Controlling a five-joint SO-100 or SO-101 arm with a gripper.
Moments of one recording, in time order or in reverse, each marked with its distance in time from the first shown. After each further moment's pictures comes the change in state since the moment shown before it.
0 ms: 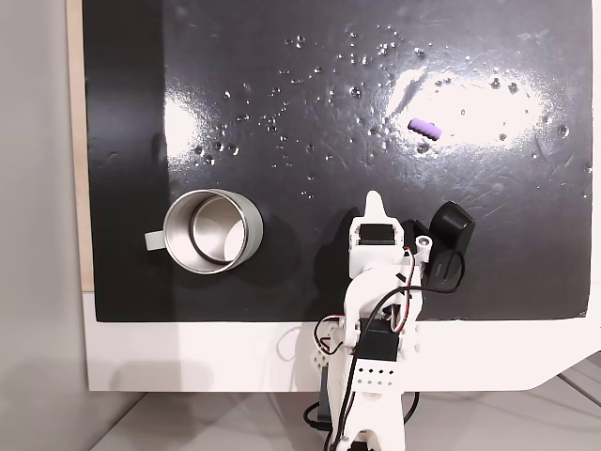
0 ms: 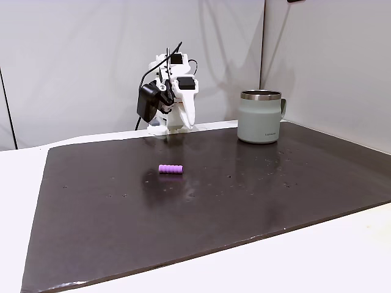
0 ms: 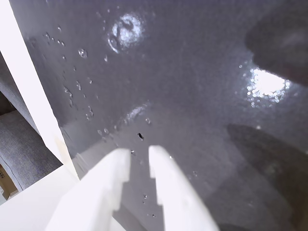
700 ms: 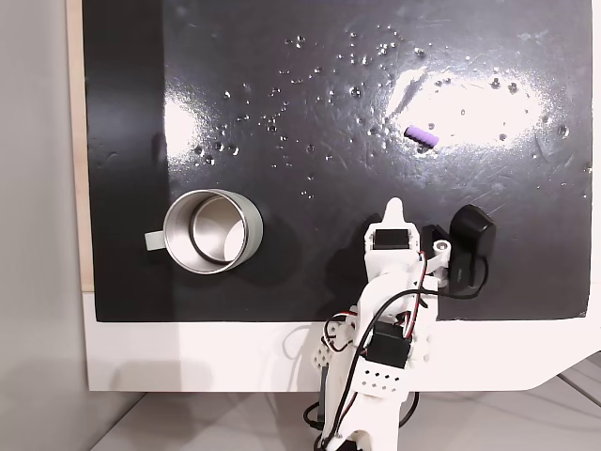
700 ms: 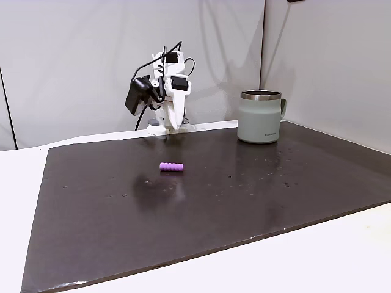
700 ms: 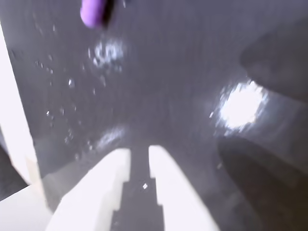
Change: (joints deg) arm 10.0 0.0 -2.2 3.8 -16.7
